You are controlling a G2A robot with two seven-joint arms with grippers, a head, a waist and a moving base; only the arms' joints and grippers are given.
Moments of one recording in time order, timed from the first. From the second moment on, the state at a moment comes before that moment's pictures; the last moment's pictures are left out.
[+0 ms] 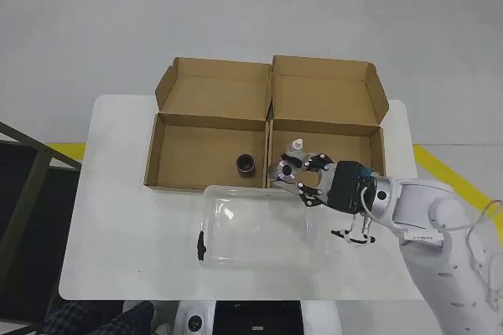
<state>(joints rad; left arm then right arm) -0.03 -0.30 -0.61 -1.22 3.05 0.21 0.06 -1.20 -1.10 1.33 -2.00 -1.02 -0.88 0.27</state>
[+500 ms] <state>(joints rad) -0.03 -0.30 -0.61 -1.22 3.05 0.21 0.06 -1.13 -1.11 1.23 -1.93 -1.08 -0.85 0.30</state>
